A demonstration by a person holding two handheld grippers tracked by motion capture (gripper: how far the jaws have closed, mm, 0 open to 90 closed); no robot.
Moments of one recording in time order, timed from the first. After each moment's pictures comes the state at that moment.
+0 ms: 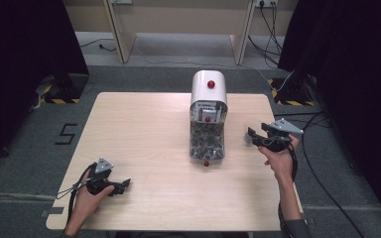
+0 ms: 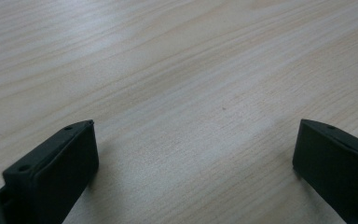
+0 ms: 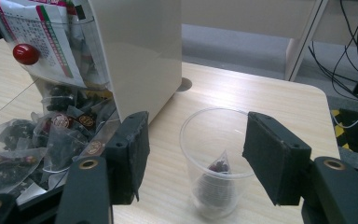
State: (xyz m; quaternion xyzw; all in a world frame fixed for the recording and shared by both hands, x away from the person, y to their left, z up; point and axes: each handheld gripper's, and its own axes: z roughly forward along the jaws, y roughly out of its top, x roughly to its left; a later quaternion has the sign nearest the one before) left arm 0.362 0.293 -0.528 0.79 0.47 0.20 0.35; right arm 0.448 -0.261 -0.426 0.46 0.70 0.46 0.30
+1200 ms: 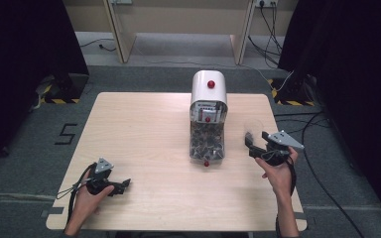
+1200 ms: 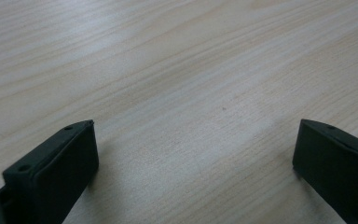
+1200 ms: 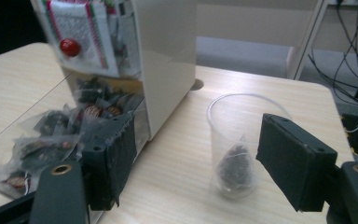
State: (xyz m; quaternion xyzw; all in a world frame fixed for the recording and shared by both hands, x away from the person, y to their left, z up) left arm 0.361 0.293 -0.528 0.79 0.47 0.20 0.35; right arm 0.411 -0.251 -0.436 0.46 0.68 0.48 0.31
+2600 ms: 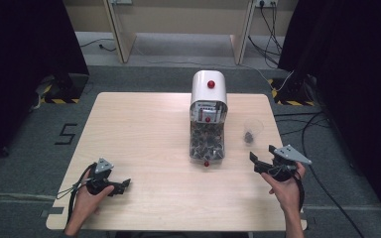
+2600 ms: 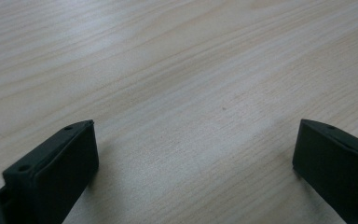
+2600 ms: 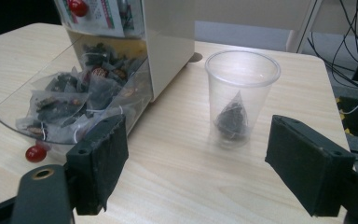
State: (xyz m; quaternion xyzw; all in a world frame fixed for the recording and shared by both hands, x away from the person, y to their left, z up) left arm 0.361 0.293 -0.528 0.79 0.47 0.20 0.35; right arm 0.372 -0.266 -0.449 0.47 0.69 0.46 0.29
